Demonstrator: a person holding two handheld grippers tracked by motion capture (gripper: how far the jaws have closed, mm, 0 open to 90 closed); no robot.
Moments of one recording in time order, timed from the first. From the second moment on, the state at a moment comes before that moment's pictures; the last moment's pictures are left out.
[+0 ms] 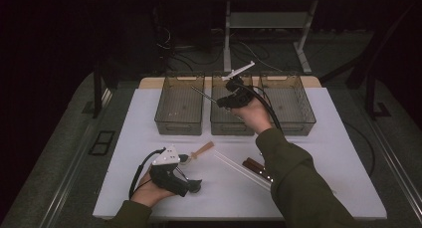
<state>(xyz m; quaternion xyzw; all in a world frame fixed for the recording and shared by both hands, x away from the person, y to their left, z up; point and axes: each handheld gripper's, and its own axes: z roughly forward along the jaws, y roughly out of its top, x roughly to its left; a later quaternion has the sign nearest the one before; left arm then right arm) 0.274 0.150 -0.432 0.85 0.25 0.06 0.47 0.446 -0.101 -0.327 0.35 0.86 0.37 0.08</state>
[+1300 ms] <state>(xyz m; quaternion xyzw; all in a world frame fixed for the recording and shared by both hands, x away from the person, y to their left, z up) 0.275 0.152 -0.432 0.84 0.25 0.06 0.47 0.526 0.026 -0.363 0.43 0.84 0.31 0.08</state>
